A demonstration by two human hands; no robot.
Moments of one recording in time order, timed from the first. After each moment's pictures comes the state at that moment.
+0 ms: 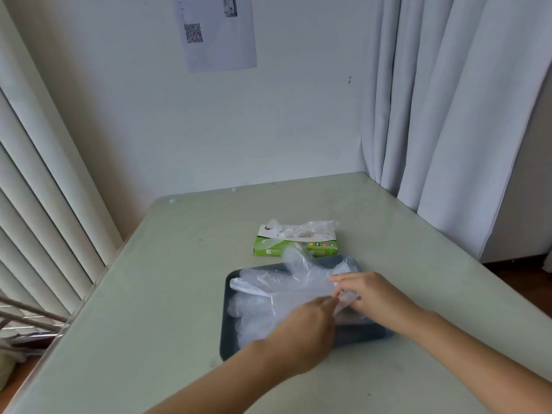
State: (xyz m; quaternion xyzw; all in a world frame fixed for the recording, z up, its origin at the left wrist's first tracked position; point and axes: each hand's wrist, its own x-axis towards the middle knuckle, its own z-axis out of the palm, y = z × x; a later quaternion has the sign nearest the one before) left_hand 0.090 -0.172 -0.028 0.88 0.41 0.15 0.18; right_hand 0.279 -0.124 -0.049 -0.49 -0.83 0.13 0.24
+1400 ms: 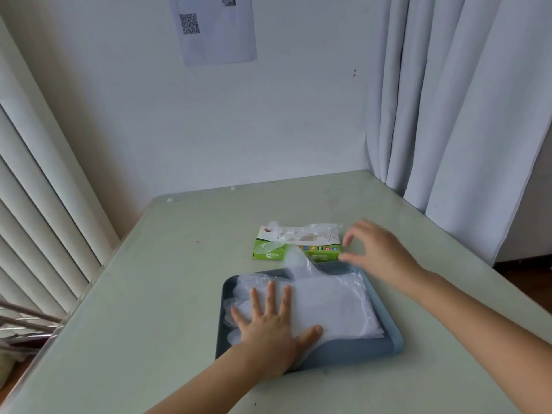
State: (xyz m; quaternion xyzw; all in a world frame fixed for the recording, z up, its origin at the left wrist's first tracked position) left_hand 0.062 -0.146 -0.053 0.75 0.64 -0.08 0.14; right_hand 0.289 -0.070 -0.003 -0.55 -0.78 0.05 0.29
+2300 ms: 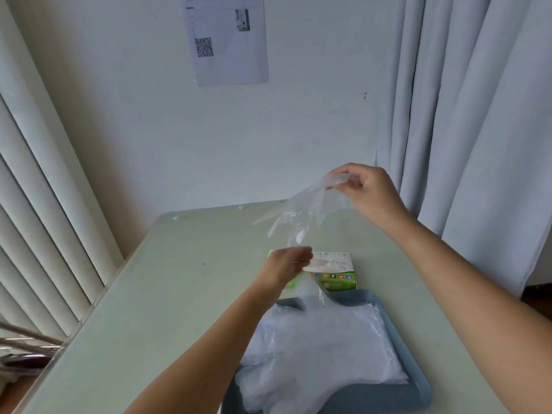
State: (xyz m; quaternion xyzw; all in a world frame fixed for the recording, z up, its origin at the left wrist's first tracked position) left_hand 0.062 -0.024 0.004 0.54 0.49 0.39 0.57; right_hand 0.241 -0.007 0.104 -0.42 -0.71 0.19 0.54
